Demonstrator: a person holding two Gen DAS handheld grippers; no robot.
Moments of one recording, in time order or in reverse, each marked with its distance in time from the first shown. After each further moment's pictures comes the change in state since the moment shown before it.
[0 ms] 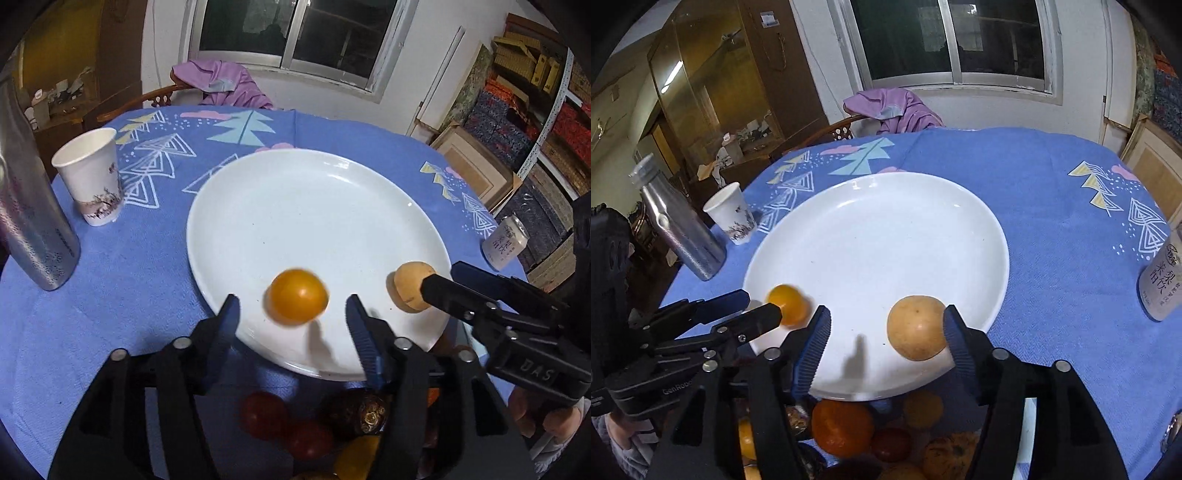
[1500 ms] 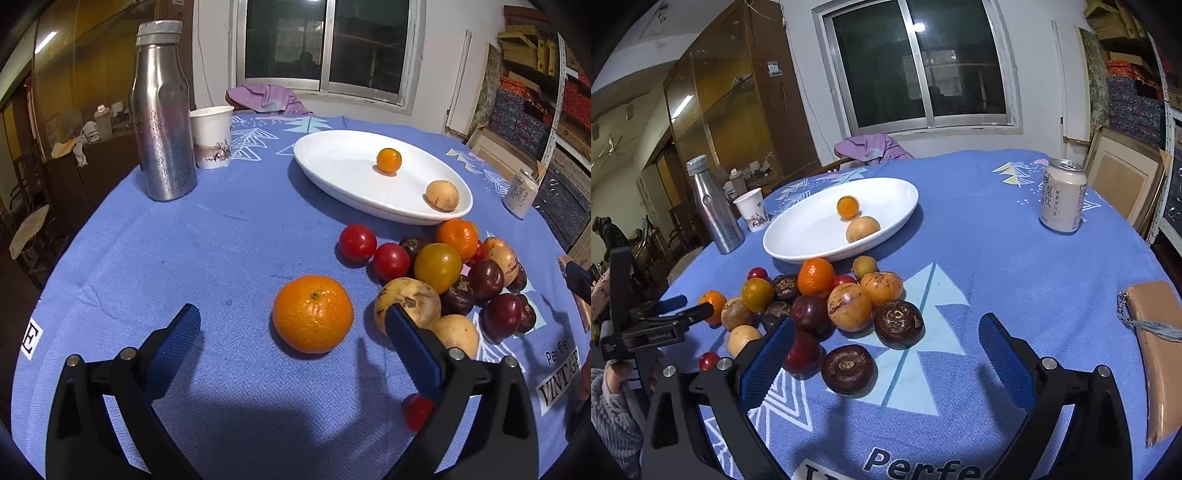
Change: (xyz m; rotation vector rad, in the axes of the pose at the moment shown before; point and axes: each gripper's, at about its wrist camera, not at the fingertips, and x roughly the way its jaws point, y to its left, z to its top) left arm -0.086 0.030 -0.134 0.030 -0.112 0.198; right arm -0.120 -0.038 -0.146 0.015 -0.209 -0.050
